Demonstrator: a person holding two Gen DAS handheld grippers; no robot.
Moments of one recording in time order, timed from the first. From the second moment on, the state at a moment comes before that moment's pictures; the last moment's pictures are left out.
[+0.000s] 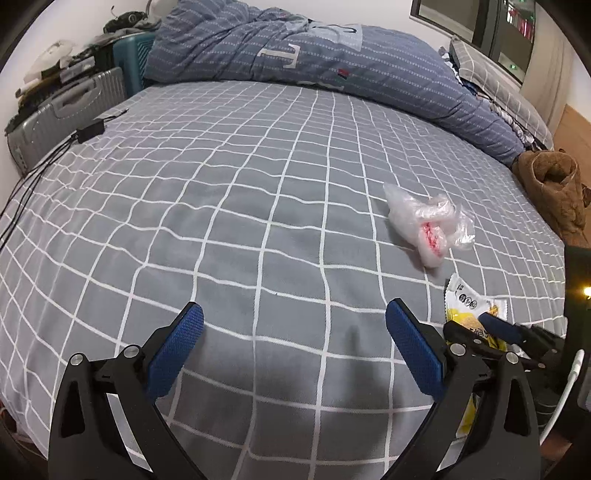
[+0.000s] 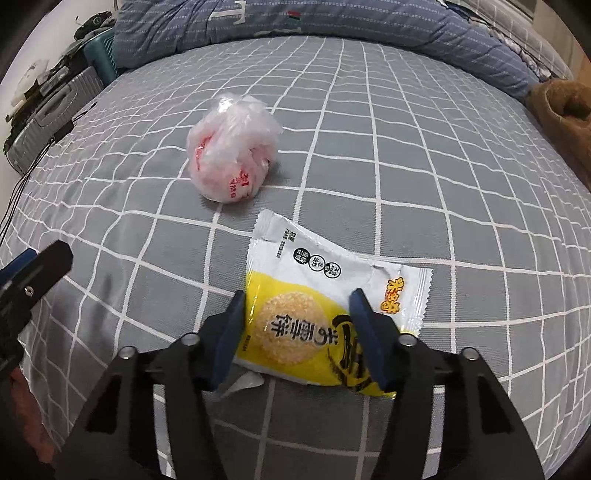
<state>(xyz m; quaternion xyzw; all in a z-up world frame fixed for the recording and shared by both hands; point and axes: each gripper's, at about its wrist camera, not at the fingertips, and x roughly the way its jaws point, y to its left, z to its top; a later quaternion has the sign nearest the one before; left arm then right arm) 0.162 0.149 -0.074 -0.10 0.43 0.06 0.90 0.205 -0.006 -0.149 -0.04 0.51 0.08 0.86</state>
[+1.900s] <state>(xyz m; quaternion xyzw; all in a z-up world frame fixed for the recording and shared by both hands) 0.268 0.041 -0.086 -0.05 0.44 -0.02 0.89 0.169 -0.127 -0.089 -0.02 0.41 0.03 0.91</state>
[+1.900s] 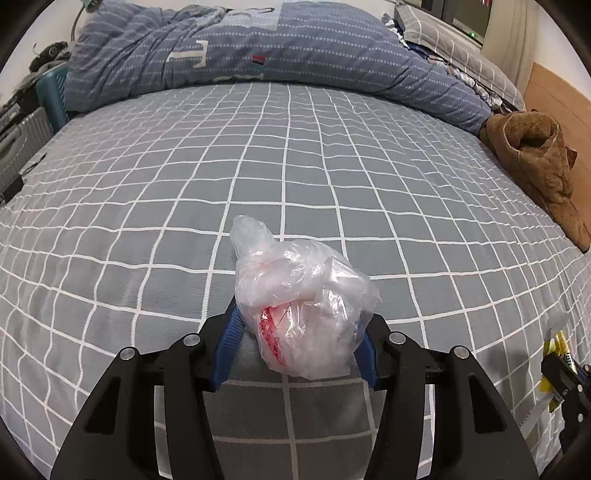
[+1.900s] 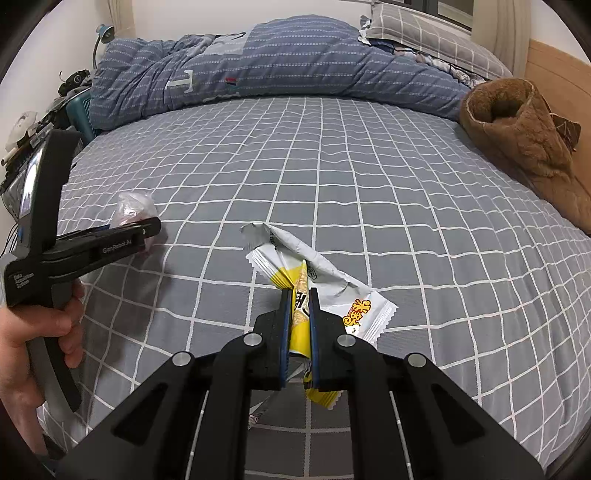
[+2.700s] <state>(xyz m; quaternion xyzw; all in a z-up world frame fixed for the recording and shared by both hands) 0.147 0.024 -0.007 -0.07 0.43 -0.03 0.90 0.095 -0.121 -0.030 -0.02 0.39 0.02 0.92</state>
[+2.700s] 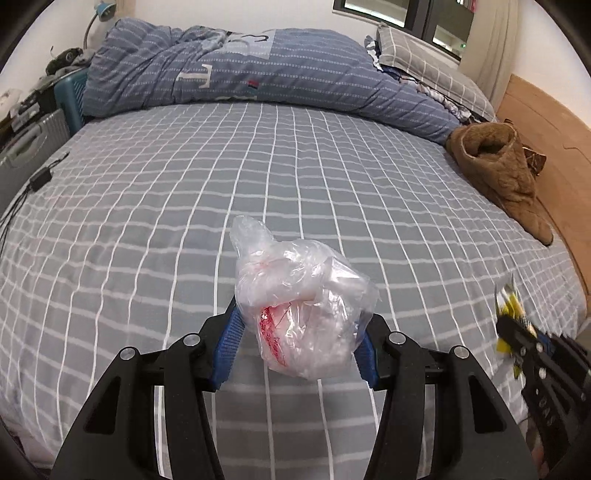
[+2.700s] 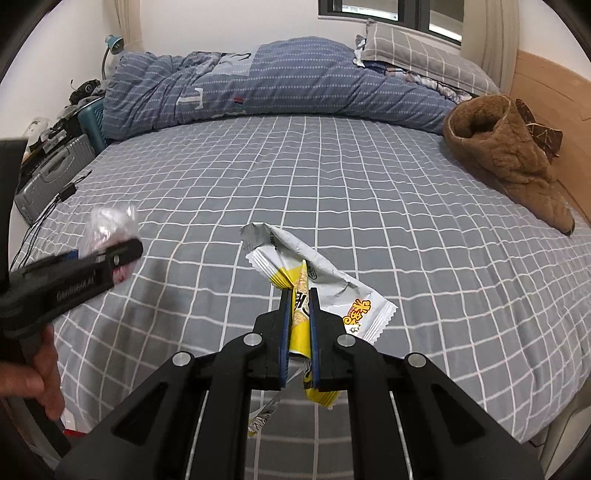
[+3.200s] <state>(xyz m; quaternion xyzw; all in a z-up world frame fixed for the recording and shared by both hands) 0.055 0.024 0.021 -0.06 0.44 -0.02 0.90 0.014 -0.110 -0.006 -0.03 0.39 0.03 0.92</state>
